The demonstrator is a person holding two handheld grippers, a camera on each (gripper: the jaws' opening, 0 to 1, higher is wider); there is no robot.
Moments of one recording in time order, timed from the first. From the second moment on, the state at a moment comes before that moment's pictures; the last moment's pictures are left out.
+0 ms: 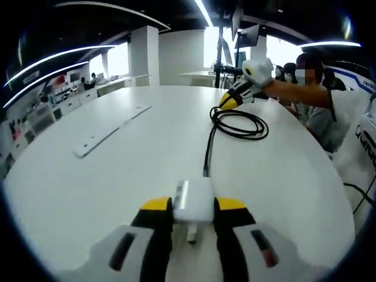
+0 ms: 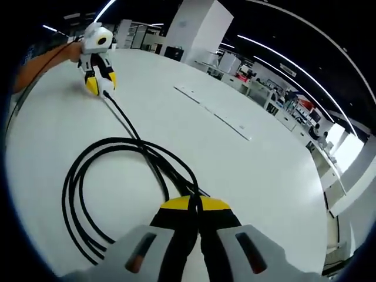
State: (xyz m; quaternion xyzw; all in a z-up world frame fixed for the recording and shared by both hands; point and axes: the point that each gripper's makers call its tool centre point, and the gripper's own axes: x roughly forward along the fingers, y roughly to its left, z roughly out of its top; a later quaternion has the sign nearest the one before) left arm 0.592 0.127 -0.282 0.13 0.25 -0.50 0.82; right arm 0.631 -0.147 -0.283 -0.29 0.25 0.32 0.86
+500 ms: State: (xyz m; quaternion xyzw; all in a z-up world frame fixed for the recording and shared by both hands) left arm 0.610 0.127 -0.283 0.13 0.24 -0.49 0.83; right arm 0.653 -0.142 -0.286 -0.30 0.25 0.31 0.87
